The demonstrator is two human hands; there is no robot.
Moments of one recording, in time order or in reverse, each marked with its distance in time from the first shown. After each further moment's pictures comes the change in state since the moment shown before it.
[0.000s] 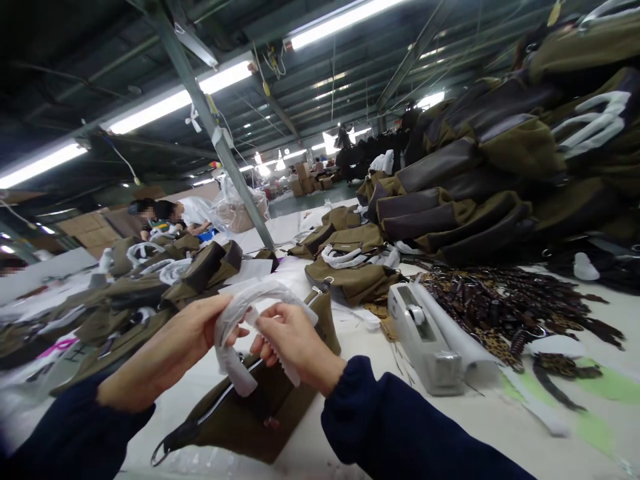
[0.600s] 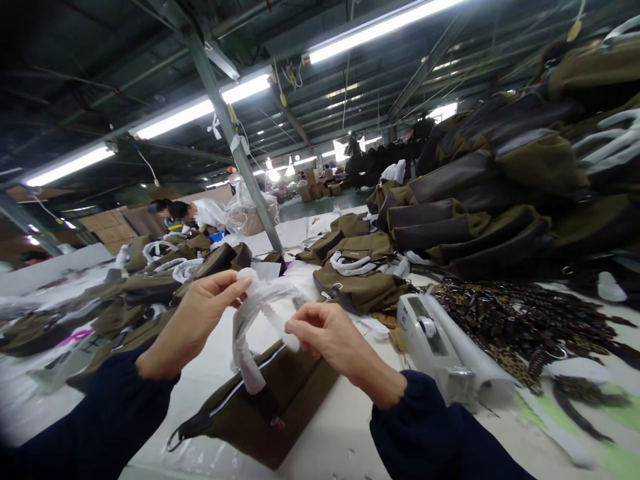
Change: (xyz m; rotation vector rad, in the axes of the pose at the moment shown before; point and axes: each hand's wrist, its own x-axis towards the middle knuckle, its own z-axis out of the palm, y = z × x) left_hand 0.017 0.019 -0.005 0.306 0.208 0.363; right_hand -0.030 -0.030 -0.035 -0.247 -0.029 -0.164
